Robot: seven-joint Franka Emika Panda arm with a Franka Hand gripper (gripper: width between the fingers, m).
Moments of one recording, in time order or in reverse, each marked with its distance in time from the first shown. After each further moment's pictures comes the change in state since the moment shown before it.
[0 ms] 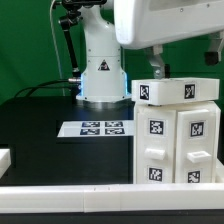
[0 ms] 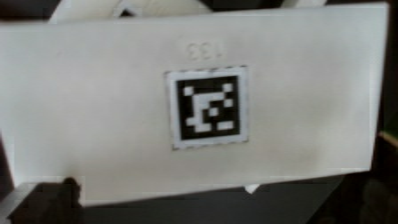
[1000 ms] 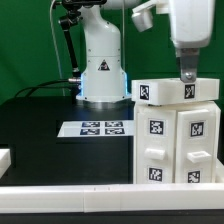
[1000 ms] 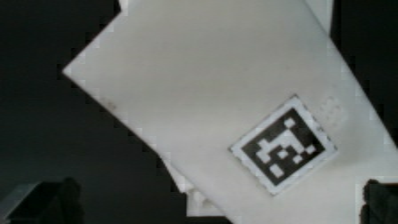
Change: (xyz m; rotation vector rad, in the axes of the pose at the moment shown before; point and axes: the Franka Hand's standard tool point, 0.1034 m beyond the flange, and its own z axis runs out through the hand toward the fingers) arm -0.003 0.004 0.006 -0.037 -0.061 -0.917
